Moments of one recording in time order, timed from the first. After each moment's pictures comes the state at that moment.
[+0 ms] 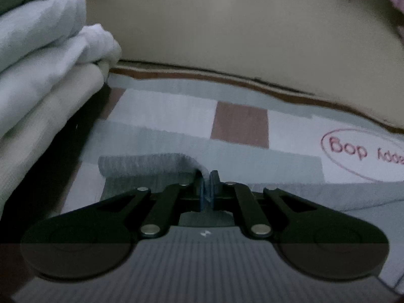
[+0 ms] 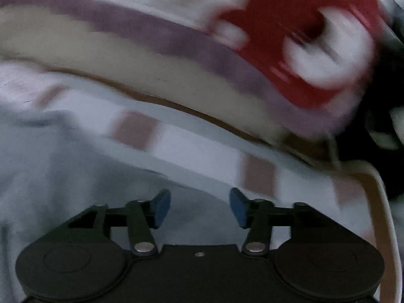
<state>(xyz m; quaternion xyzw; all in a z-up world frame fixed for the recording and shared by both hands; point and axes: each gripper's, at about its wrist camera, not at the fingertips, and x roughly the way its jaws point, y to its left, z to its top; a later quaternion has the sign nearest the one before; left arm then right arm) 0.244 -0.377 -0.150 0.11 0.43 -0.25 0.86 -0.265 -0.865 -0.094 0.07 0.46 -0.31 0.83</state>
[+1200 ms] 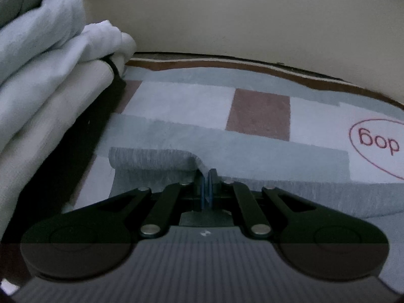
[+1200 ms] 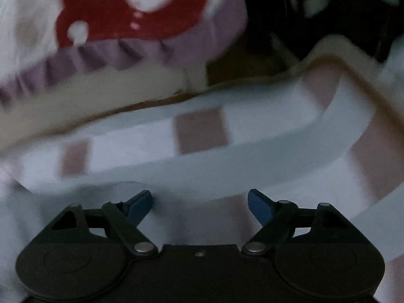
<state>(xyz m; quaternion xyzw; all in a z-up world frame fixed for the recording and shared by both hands) 0.242 -0.394 -0.158 0.16 0.45 -0.18 0.86 -0.333 -0.939 -0.138 0.33 0.38 -0.35 0.79</state>
